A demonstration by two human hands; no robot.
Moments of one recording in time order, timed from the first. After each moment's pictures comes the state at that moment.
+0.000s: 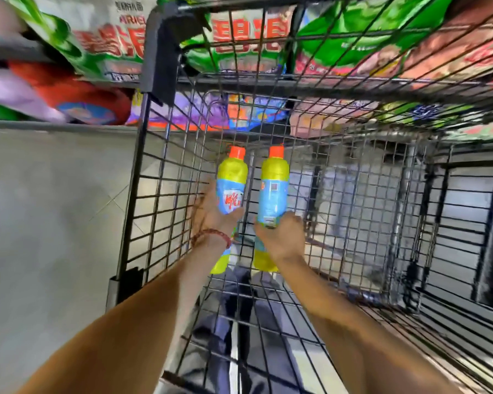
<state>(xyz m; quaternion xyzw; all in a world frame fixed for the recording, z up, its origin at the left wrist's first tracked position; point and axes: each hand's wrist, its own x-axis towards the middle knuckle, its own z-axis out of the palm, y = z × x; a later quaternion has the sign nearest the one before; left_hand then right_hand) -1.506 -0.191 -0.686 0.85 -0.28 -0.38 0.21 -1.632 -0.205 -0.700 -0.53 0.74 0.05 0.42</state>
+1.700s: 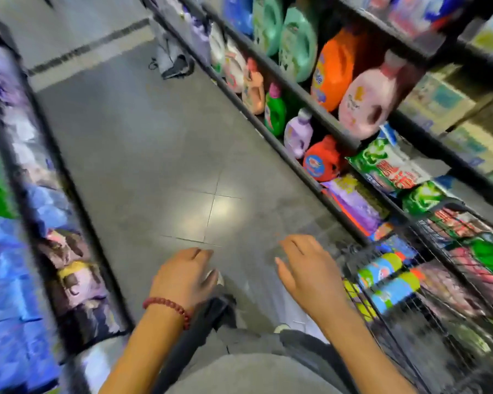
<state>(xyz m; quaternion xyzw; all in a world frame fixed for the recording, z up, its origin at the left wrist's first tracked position) -1.404 0.260 -0.338 0.95 -0.22 -0.19 0.07 -1.474 0.043 -0.337 -0.98 0.04 -0.01 0.19</state>
